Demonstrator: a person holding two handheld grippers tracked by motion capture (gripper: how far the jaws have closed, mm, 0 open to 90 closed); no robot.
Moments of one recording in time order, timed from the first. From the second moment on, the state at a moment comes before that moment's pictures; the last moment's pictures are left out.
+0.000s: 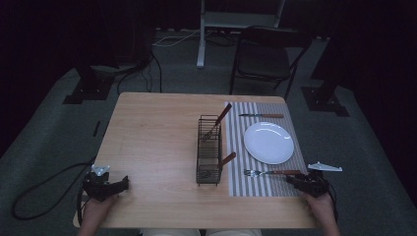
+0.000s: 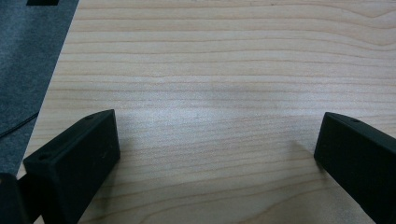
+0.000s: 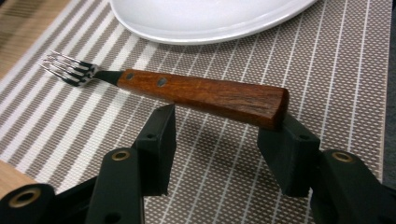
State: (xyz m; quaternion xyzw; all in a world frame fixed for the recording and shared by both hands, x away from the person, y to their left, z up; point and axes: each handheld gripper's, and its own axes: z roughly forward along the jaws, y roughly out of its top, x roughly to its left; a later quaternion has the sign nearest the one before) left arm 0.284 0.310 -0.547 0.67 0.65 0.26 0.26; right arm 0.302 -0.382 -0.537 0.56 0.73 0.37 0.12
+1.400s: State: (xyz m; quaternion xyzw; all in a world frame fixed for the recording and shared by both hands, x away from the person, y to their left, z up) left arm 0.284 0.310 -0.547 0.67 0.65 0.26 0.26; right arm 0.255 -0.346 -0.547 0.62 0.67 0.34 0.22
